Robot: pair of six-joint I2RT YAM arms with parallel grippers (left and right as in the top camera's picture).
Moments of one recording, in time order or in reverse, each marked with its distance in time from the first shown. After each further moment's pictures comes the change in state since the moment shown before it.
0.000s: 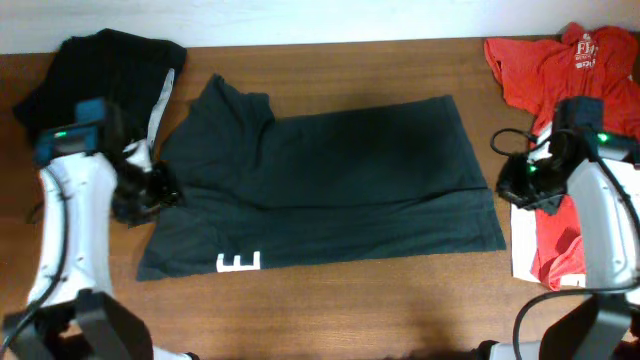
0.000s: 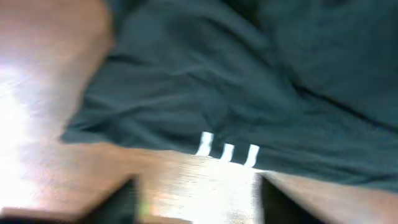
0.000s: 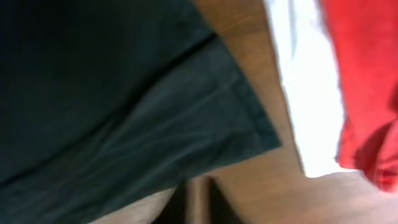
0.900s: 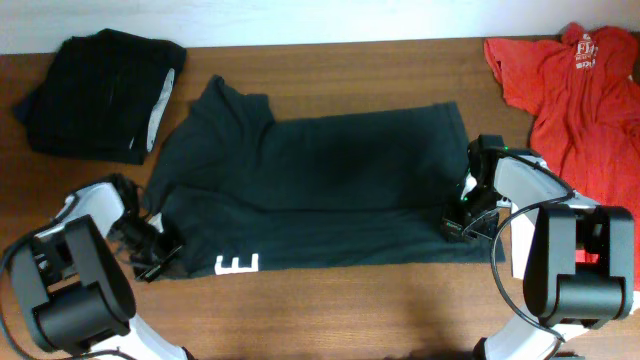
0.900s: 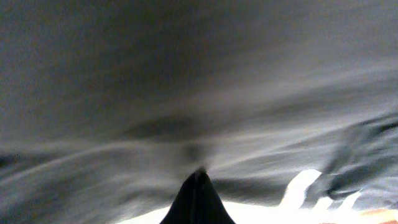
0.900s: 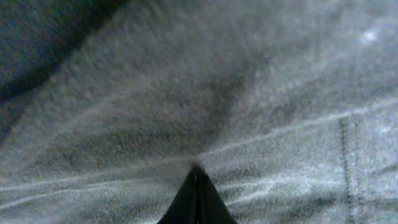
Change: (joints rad) left arm 0.176 0.241 -0.415 0.236 0.078 0.021; right arm 0.182 0.298 -0.241 0.179 -0.003 0.077
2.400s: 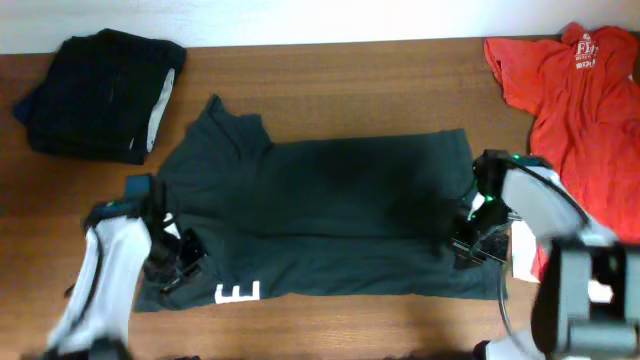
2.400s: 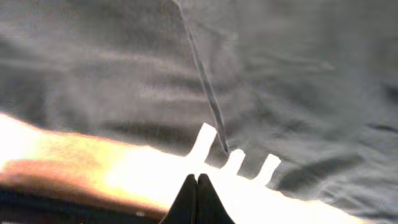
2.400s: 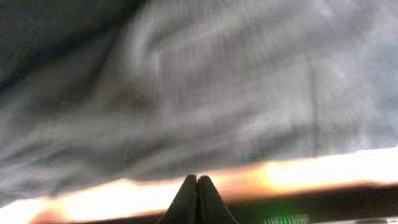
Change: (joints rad) left arm -0.217 -0.476 -0.149 -0.047 -0.064 -0.253; right arm -0.002 -0.192 -0.055 -0.257 -0.022 0.026
